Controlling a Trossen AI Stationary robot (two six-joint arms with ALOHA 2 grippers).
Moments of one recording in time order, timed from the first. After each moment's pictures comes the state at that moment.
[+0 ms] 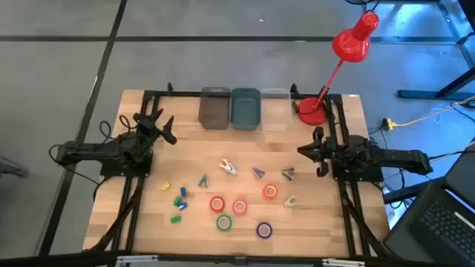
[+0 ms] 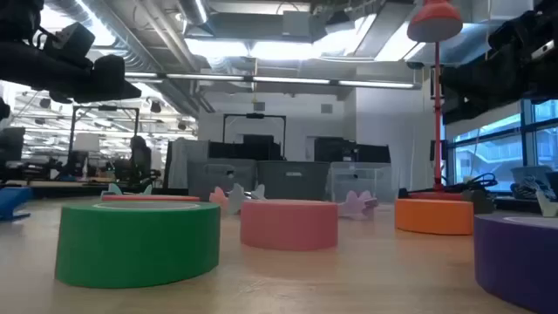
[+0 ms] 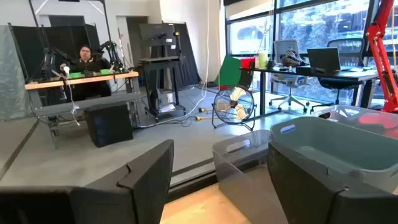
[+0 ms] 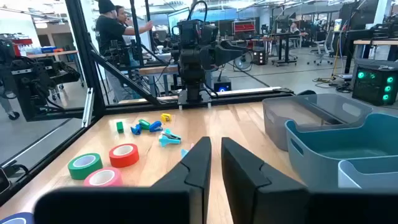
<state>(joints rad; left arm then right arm) 0.03 0.00 0.01 0.08 -1.05 0.10 -0.02 0.01 0.01 0.02 -0.02 0.10</state>
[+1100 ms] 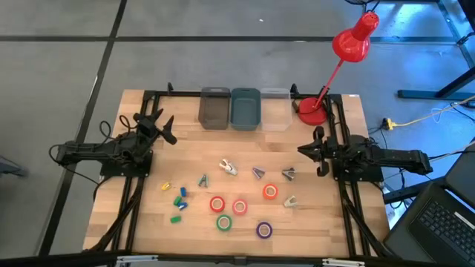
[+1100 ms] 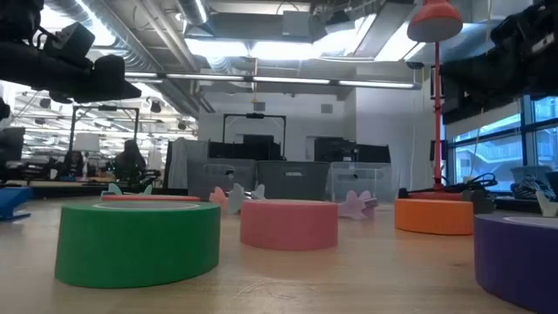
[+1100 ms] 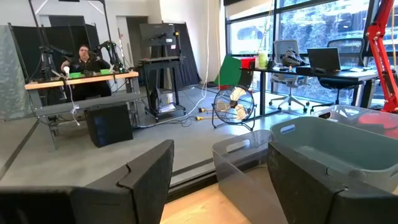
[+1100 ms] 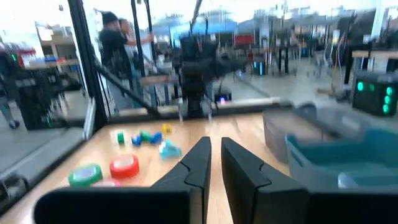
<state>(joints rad) 0.03 0.00 0.01 0.08 -1.05 0.10 -0.03 0.01 0.01 0.09 -0.02 0.09</state>
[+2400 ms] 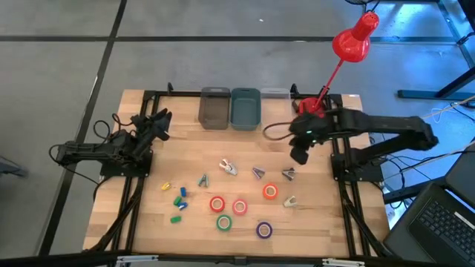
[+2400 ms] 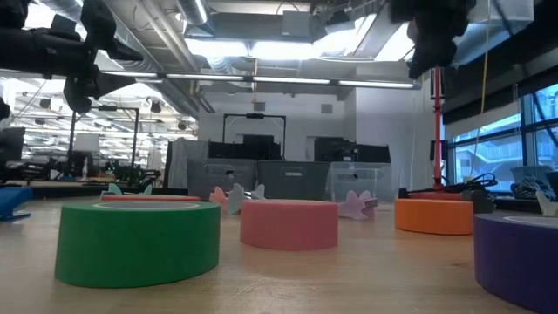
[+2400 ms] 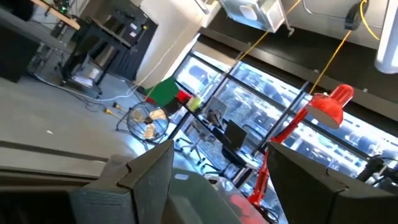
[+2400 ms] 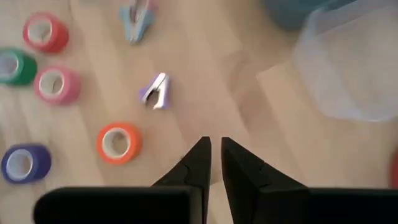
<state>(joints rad) 0.03 0.00 0.01 0.32 -0.90 -0.43 -0.02 1.22 1.16 -1.05 0.05 0.38</state>
